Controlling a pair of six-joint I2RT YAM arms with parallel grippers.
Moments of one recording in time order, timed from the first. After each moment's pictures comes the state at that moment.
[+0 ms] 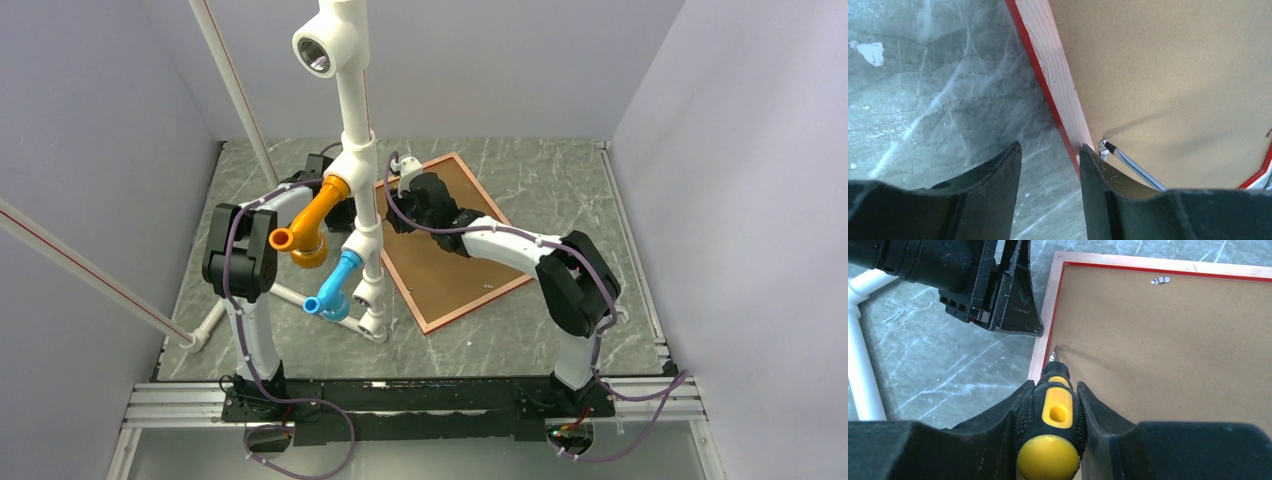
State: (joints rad) left arm -0.19 2.01 1.38 -0.39 0.27 -0.49; right arm 0.75 1.84 1.28 0.11 0.02 0.15
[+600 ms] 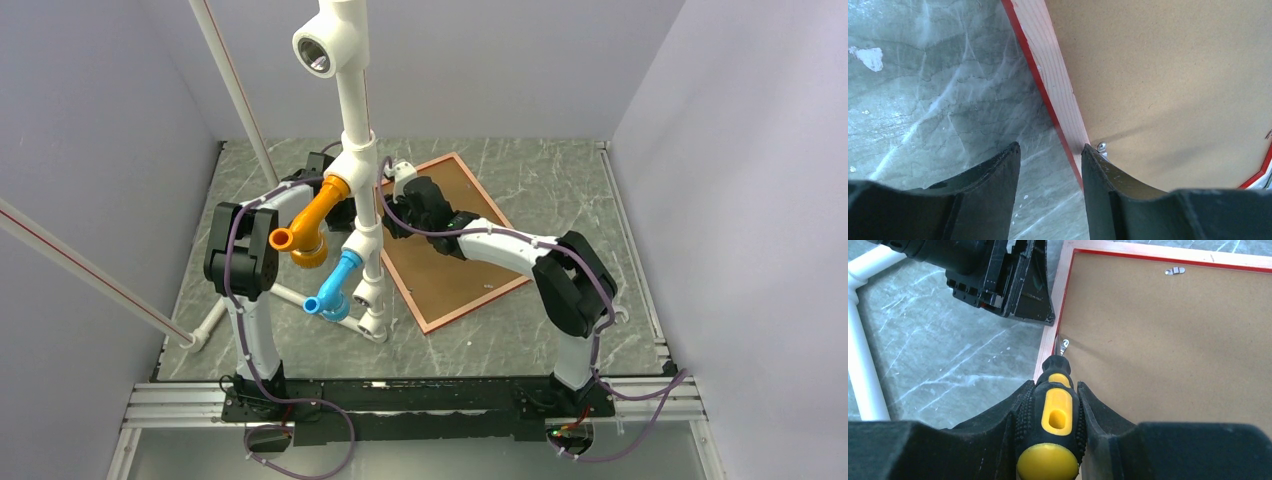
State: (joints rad) left arm -0.19 2.03 1.40 -0.41 0.27 -0.49; right arm 0.77 1.87 1.30 0.09 0.02 0.15
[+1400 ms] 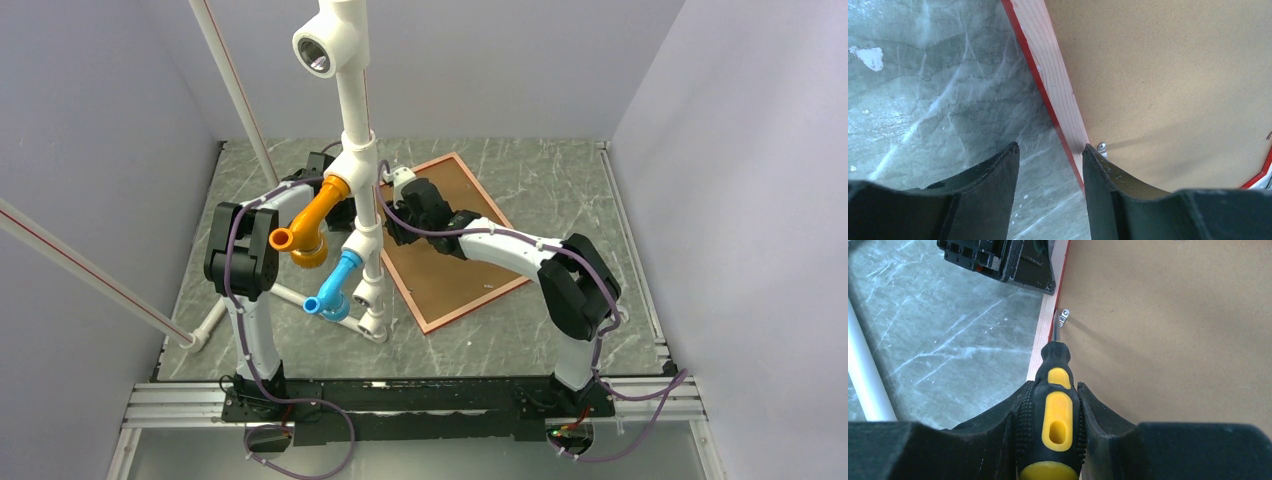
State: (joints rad) left arm -0.19 2.03 1.41 -0.41 0.26 -0.49; right arm 0.79 1.84 1.31 -0.06 0.04 0.14
